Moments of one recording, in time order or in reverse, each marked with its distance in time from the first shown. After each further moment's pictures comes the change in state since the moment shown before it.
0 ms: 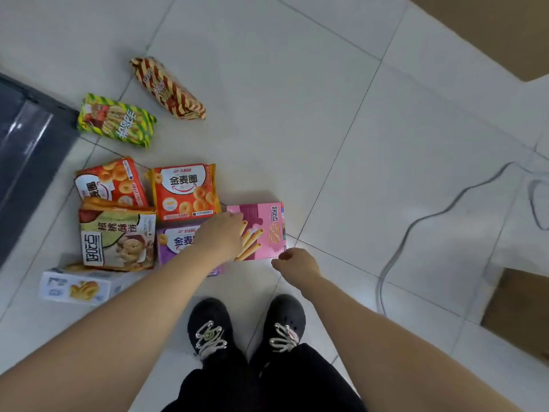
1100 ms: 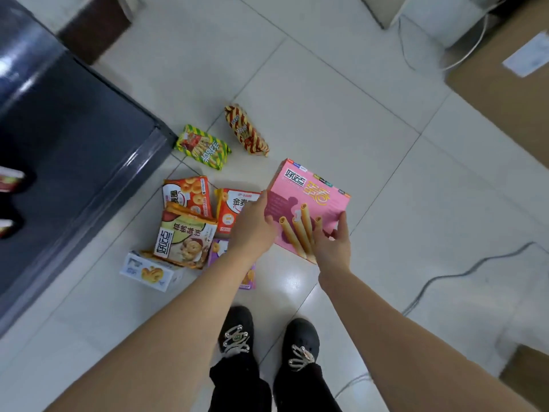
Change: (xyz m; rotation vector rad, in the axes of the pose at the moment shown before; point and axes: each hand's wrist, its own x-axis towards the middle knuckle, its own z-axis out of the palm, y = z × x) left_hand -0.078 -0.022 -0.091 -0.731 0.397 -0.163; right_hand -0.082 -0.115 -0.020 0.686 0.360 -0.218
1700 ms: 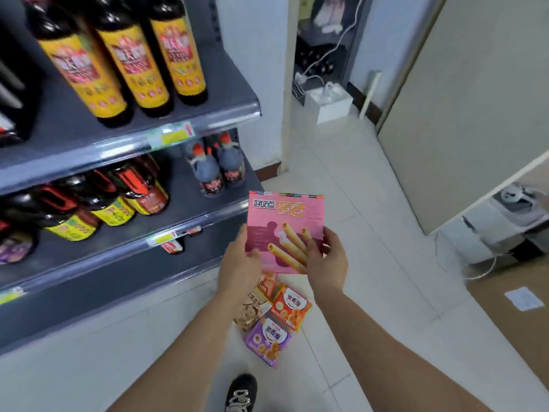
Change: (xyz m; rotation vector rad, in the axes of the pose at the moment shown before) left_hand -0.273 0.090 -0.271 -0.543 0.674 -0.200; right_hand -0.308 -0.249 0.008 -0.217 -0.379 -0.699
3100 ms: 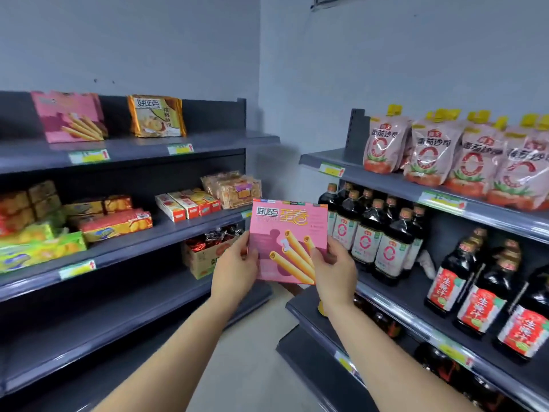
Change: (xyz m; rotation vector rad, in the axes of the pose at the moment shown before) left_hand -0.396 -0.156 -0.610 -0.221 1.379 -0.208; right_hand -0.615 -0.280 0.336 0.170 -1.207 -0.834
